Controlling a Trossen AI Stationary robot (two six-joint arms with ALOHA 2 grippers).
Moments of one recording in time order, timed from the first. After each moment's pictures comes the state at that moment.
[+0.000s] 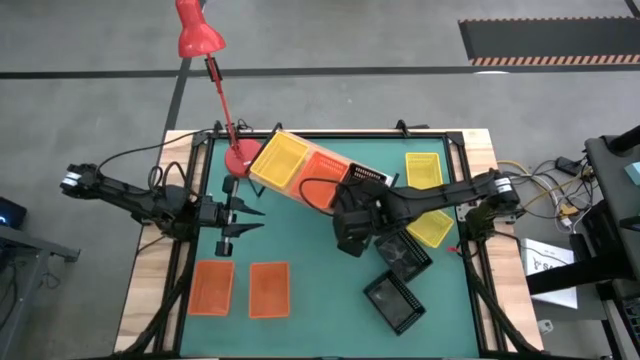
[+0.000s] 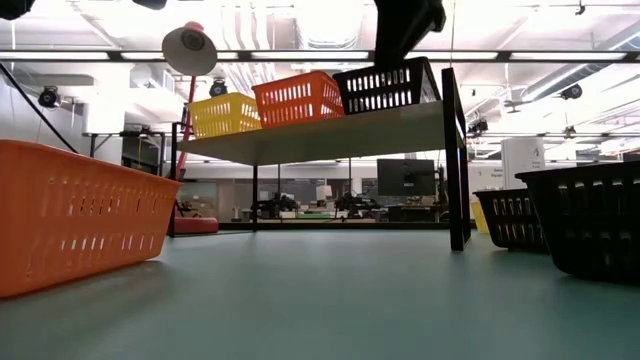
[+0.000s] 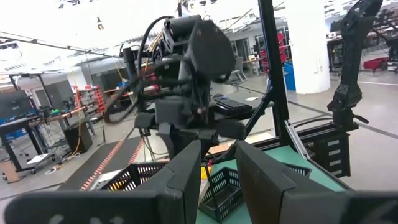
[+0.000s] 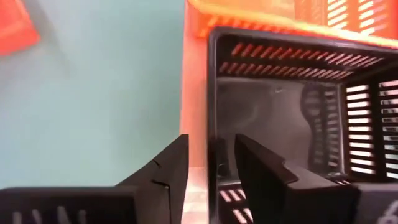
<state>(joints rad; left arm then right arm) -0.29 0.64 0.48 0.33 -0.18 0.24 0.21 1.82 1.80 -1.25 0.38 0.54</state>
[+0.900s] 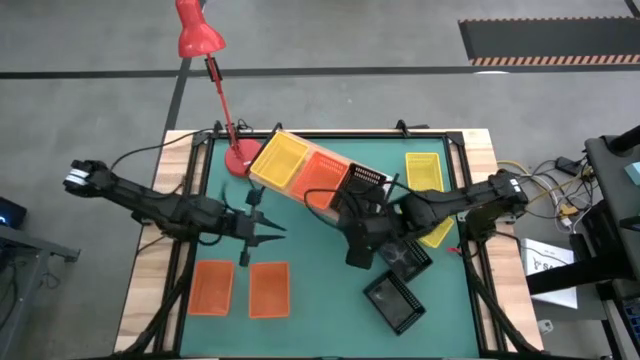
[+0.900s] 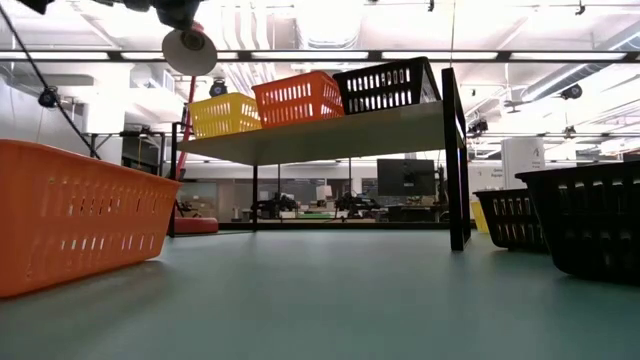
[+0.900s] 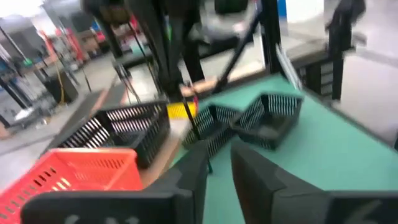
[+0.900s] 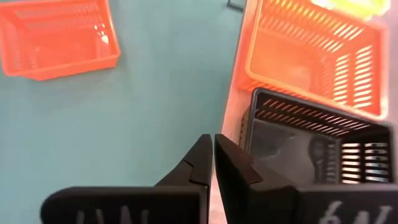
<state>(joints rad) -0.29 0.91 0.59 0.18 -0.18 0.25 0.31 1.77 1.91 -1.21 0.41 0.37</state>
